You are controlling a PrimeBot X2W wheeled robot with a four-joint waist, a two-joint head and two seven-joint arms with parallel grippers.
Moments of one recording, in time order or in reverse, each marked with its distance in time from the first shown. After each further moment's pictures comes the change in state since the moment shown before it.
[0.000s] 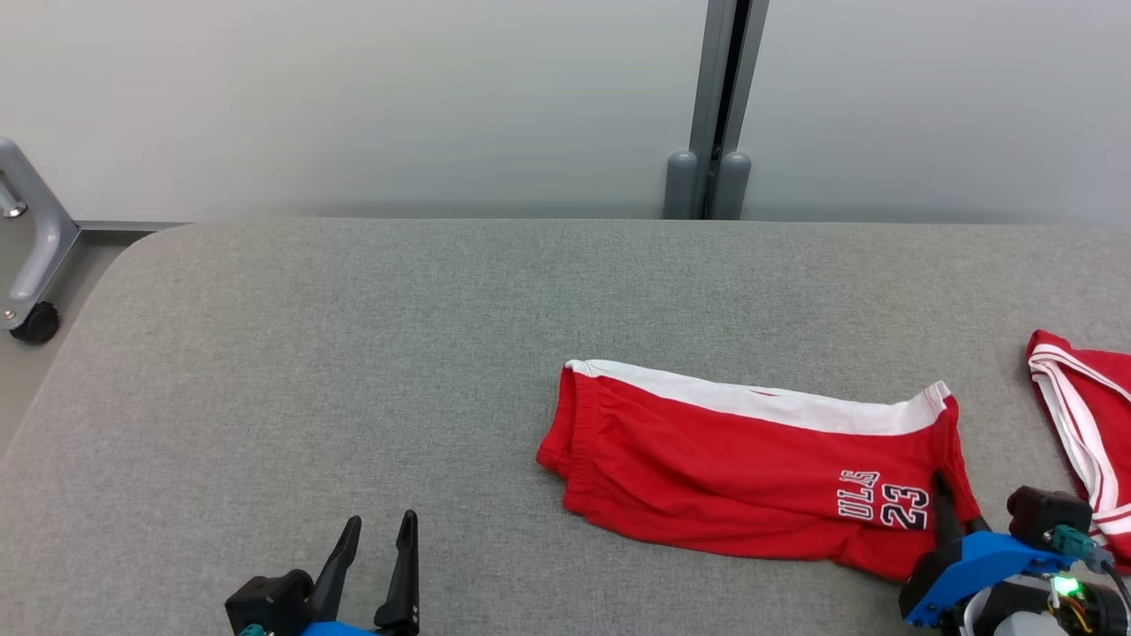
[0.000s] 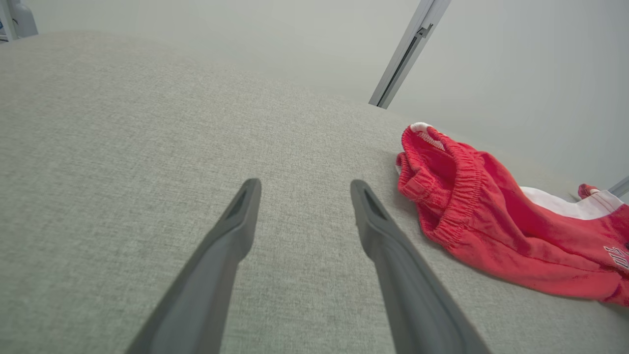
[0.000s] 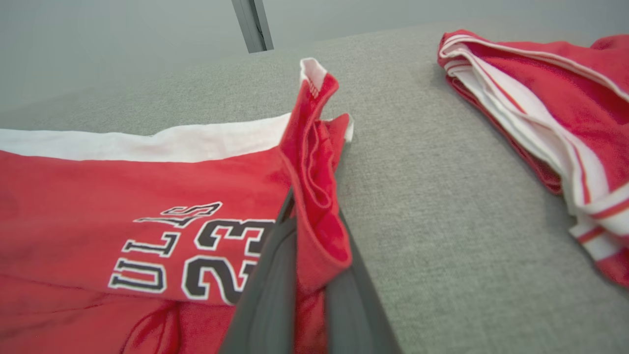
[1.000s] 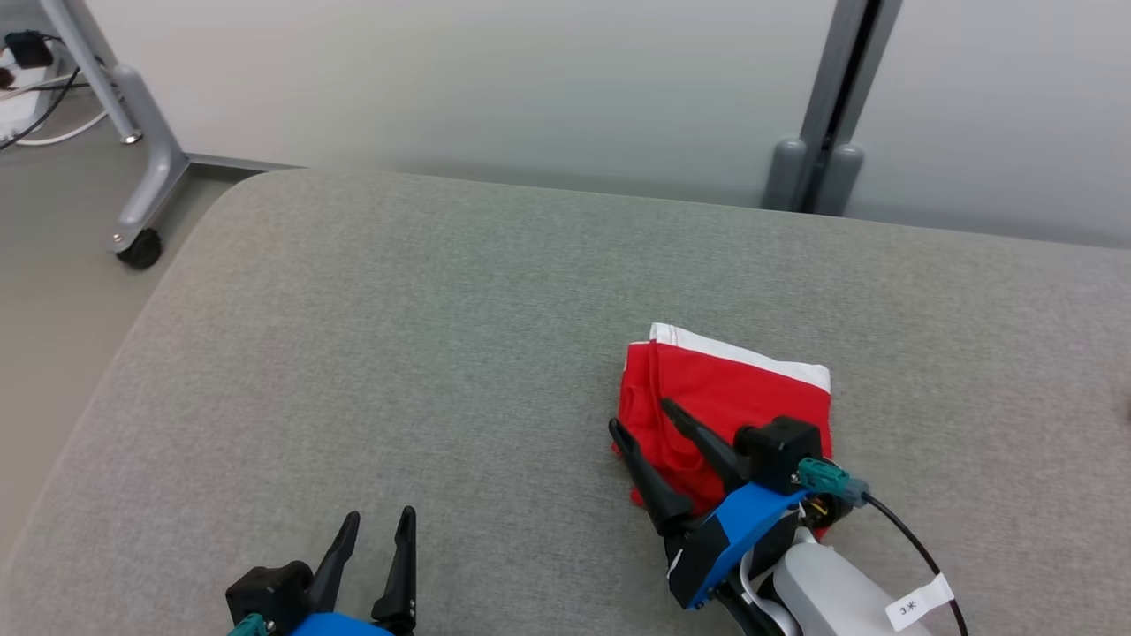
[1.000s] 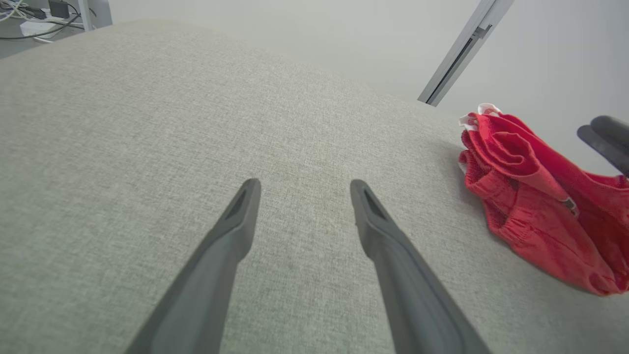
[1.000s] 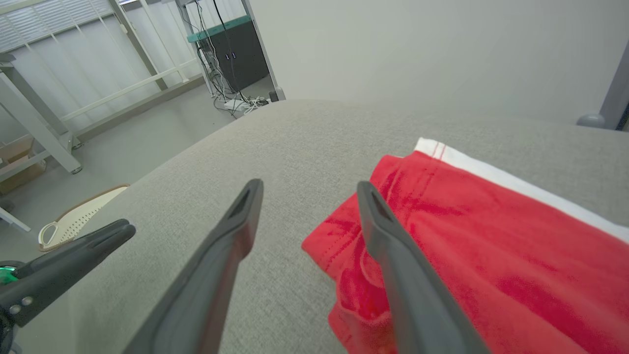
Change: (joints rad) left arm -0.022 0.010 -0.023 0.040 -0.014 0.000 0.000; right arm -0.125 0.009 0.808 -0.211 0.384 0.000 0.001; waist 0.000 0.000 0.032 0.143
